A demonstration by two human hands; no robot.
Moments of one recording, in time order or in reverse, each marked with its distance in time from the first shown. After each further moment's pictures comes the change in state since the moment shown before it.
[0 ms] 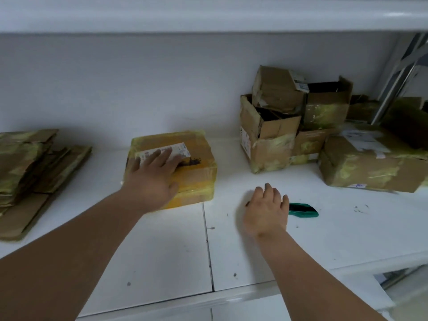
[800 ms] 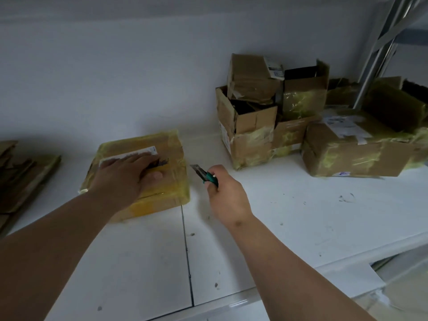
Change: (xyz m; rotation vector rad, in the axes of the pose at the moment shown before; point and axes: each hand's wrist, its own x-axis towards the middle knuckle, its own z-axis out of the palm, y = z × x) left_hand 0.037 -0.010 0.006 -0.032 0.114 0.043; right_hand 0.020 -0.022 -0.018 0.829 0.153 -0.314
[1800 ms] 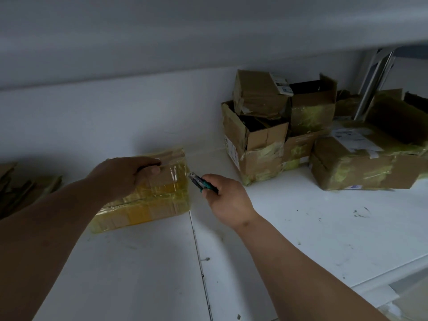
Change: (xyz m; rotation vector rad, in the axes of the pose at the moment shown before) left_hand 0.053 -0.043 -0.022 -0.211 -0.121 0.038; right_hand 0.040 -0.017 0.011 0.029 -0.086 -0.075
